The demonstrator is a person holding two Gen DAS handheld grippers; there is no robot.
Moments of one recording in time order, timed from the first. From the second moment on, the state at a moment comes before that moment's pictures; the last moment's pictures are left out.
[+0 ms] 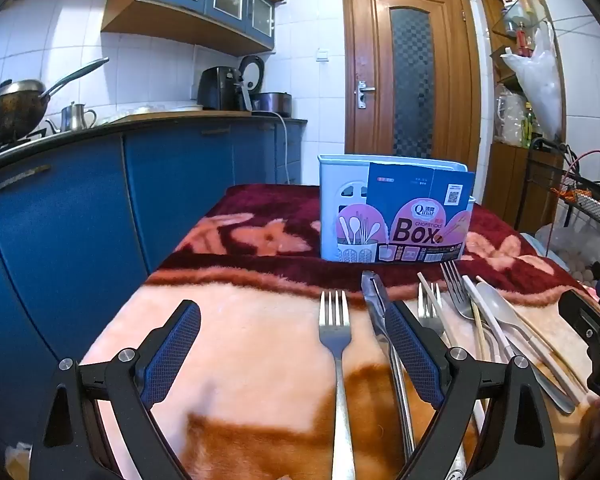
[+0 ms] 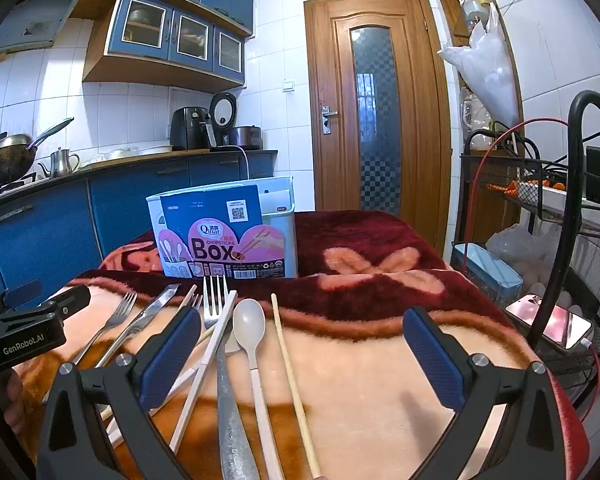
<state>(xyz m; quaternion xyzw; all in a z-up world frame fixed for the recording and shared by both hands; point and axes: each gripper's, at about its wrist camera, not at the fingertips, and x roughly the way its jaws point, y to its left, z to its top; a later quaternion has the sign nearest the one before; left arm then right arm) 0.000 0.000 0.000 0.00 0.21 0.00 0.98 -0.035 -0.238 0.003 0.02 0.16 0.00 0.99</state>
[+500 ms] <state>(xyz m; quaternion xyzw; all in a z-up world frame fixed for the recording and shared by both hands) 0.000 0.000 0.000 0.00 0.21 0.00 0.98 -0.034 -0.238 0.002 0.02 0.16 0.00 0.99</state>
